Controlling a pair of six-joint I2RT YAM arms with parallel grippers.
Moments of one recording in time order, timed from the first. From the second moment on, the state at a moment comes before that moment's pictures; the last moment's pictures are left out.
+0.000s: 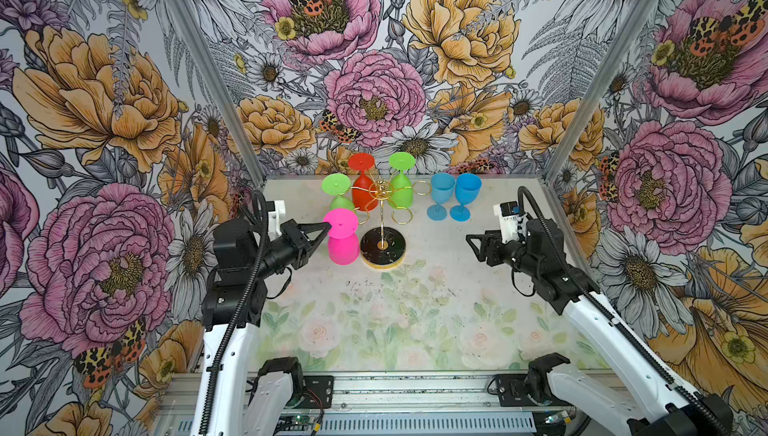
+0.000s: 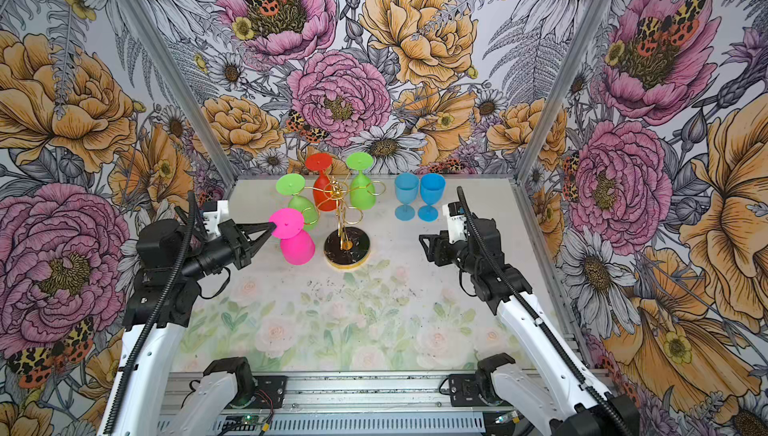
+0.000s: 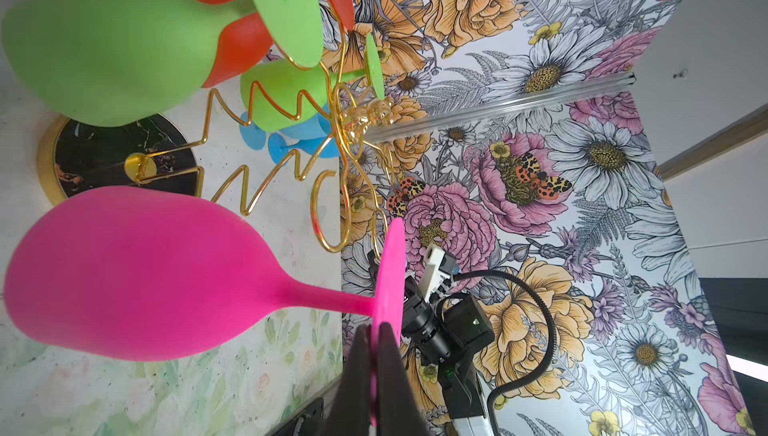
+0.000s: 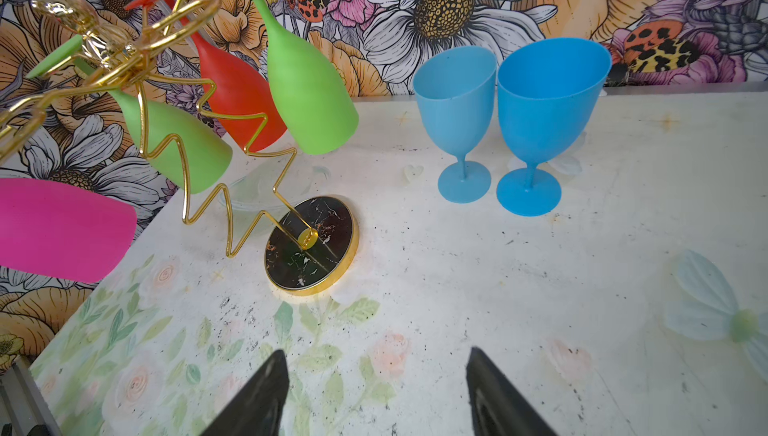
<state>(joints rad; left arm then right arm) 0.09 0.77 0.95 -0.45 0.88 -1.08 0.27 0.96 0.79 -0.31 -0.30 0.22</state>
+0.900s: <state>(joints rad) -0.43 0.84 0.95 -0.52 0.83 -0.81 0.29 1.12 0.86 -0.45 -0.24 0.27</state>
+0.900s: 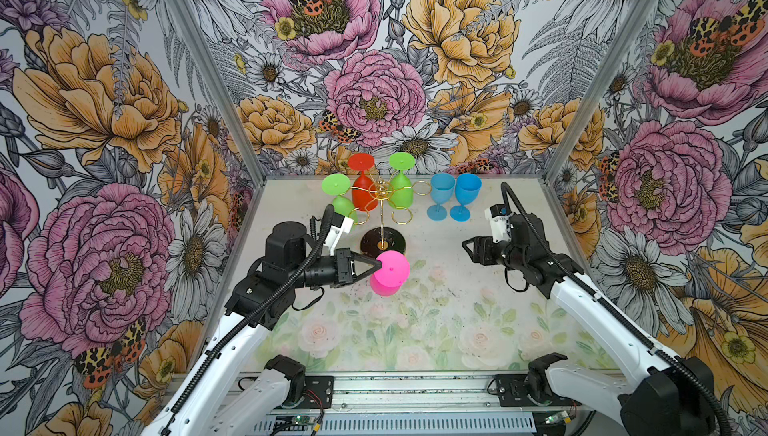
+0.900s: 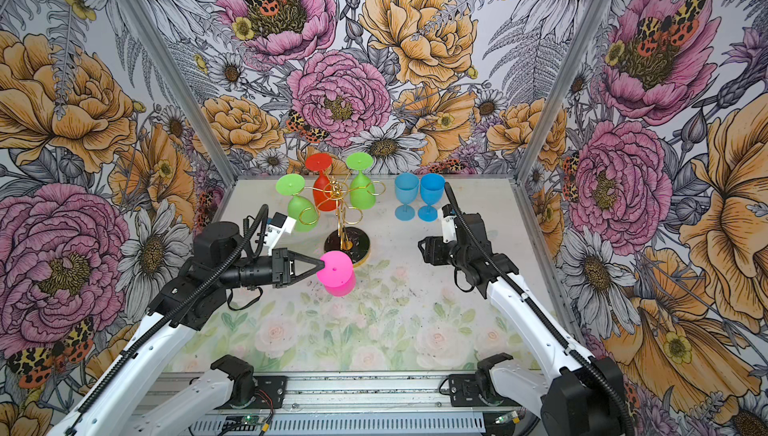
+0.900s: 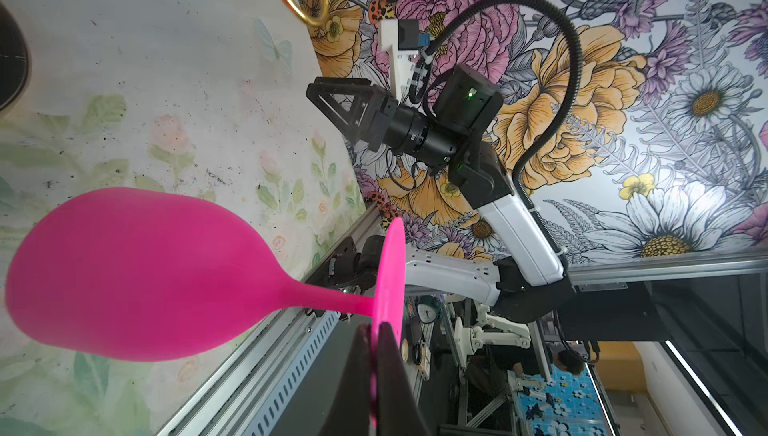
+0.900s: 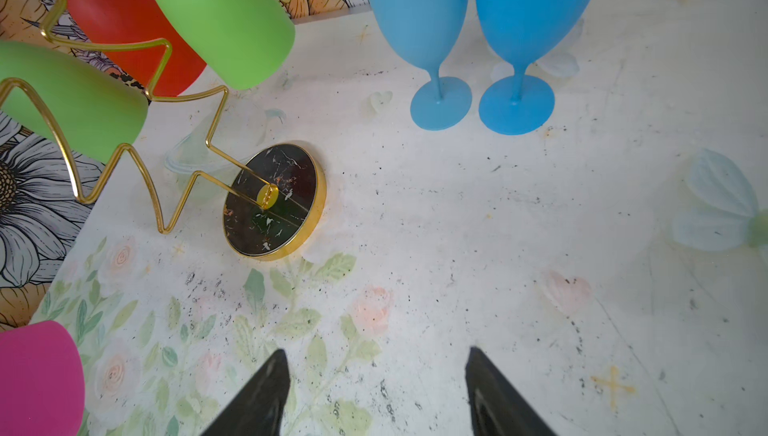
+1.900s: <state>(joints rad) -1.10 1.00 1.01 -0.52 0.04 -0.22 0.30 1.20 0.99 -0.64 -0.39 0.29</state>
